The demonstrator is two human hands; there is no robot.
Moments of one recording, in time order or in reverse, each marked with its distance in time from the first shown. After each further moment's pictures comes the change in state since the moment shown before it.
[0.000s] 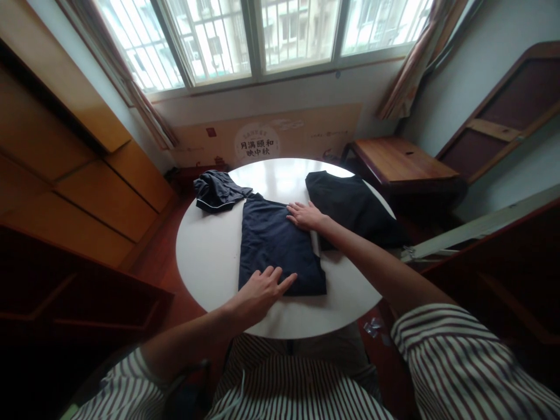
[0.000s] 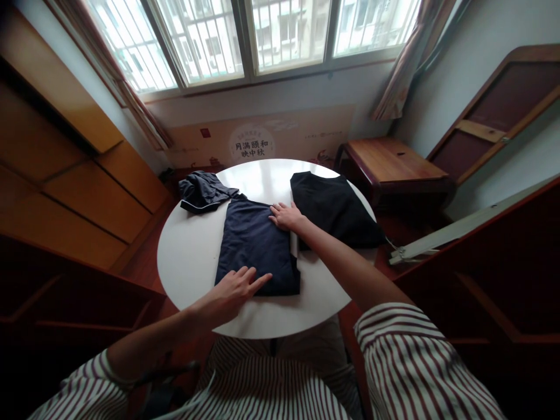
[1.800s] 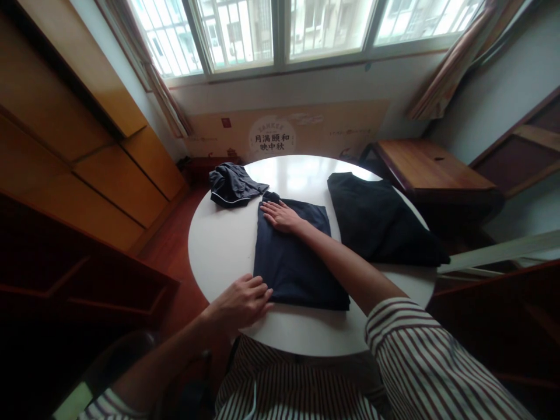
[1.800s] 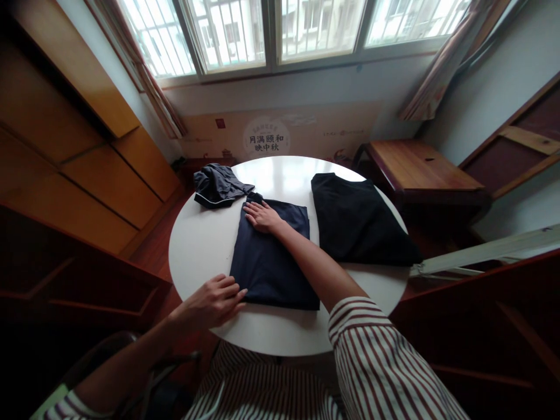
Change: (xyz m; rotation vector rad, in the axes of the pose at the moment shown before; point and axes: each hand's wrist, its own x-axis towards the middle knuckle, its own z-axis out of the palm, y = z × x) left_hand -0.055 -0.051 0.034 -0.038 0.353 0.180; right_hand 0.085 -0.086 0.024 0.111 0.139 -0.312
